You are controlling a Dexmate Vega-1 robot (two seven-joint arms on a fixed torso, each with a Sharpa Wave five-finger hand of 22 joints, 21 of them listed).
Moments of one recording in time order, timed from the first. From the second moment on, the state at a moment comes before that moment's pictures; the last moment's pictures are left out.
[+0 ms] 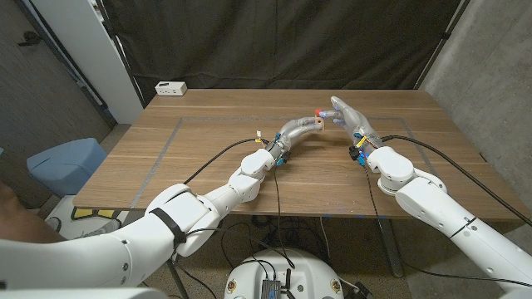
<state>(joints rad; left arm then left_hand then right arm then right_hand) 0.44 -0.03 0.67 -0.51 -0.40 -0.66 -0.27 0.86 0.09 0.38 -0.16 0.27 0.70 -0.13 0.41 0.23 0.66 -0.20 0.31 0.66 0.36 -0.04 0.22 0.22 0.07 0.13 0.19 0.17 -1.06 -0.72 -0.35 -1.94 0.44 -0.08 -0.28 0.15 0.11 0.27 -0.10 0.18 0.88 0.02 0.24 0.19 0.02 -0.08 0.22 0.18 -0.15 0.08 0.22 0.20 0.13 0.14 0.20 0.17</state>
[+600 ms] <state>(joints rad) 0.44 -0.03 0.67 -0.49 -0.40 -0.66 -0.27 0.86 0.09 0.38 -0.16 0.27 0.70 -0.13 0.41 0.23 0.66 -0.20 0.31 0.66 0.36 -0.04 0.22 0.22 0.07 0.13 0.19 0.17 -1.04 -0.73 -0.36 -1.92 0.46 -0.05 -0.23 0.15 0.11 0.27 -0.10 0.19 0.86 0.01 0.22 0.18 0.01 -0.09 0.21 0.18 -0.15 0.08 0.22 0.20 0.12 0.14 0.20 0.17</state>
